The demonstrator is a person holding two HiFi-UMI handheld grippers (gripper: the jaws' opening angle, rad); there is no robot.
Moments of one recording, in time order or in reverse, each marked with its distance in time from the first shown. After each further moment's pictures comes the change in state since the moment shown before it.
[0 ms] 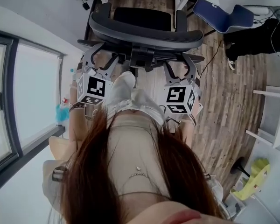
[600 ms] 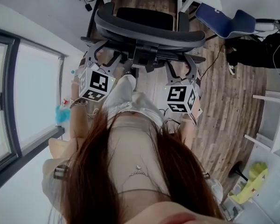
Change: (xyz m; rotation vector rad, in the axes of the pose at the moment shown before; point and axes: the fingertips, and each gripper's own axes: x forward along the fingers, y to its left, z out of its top) left arm 0.008 0.007 0.001 -0.012 0.028 -0.012; right arm 0.009 -0.003 0.003 -0.013 -0.018 -0.022
